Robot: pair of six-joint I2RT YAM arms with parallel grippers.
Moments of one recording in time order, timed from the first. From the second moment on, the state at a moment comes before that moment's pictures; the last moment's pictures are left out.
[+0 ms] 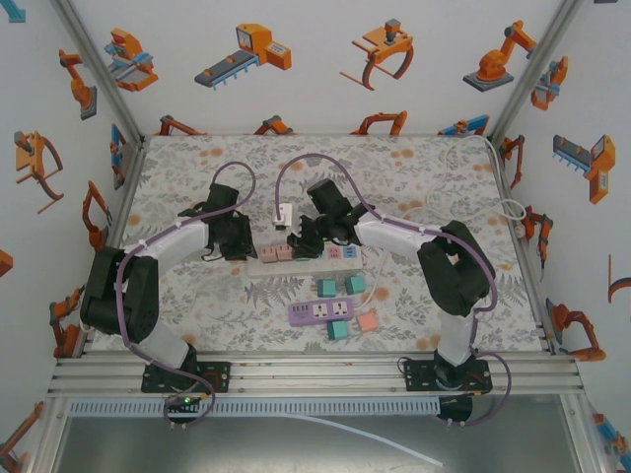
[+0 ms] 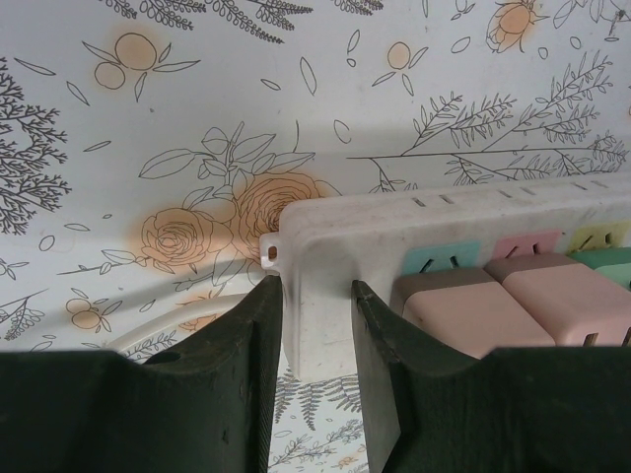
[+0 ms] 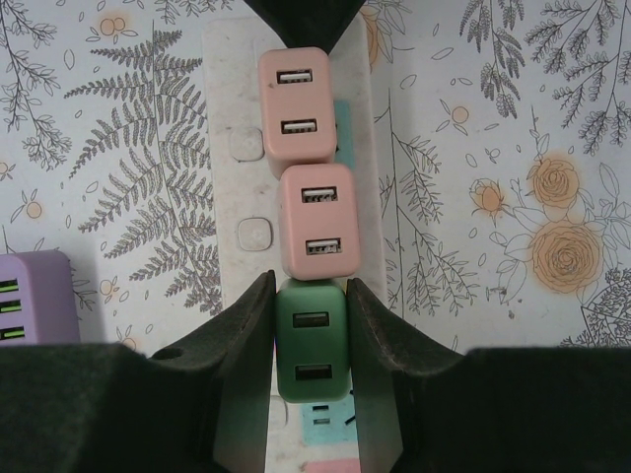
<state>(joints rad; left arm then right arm) -0.36 1.60 0.95 -0.47 0.09 -0.45 0.74 1.88 1.29 -0.25 -0.60 -0.64</state>
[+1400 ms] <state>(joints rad) -0.37 1.32 0.96 -0.62 0.07 -0.42 0.68 1.57 1.24 -0.10 -0.33 0.16</state>
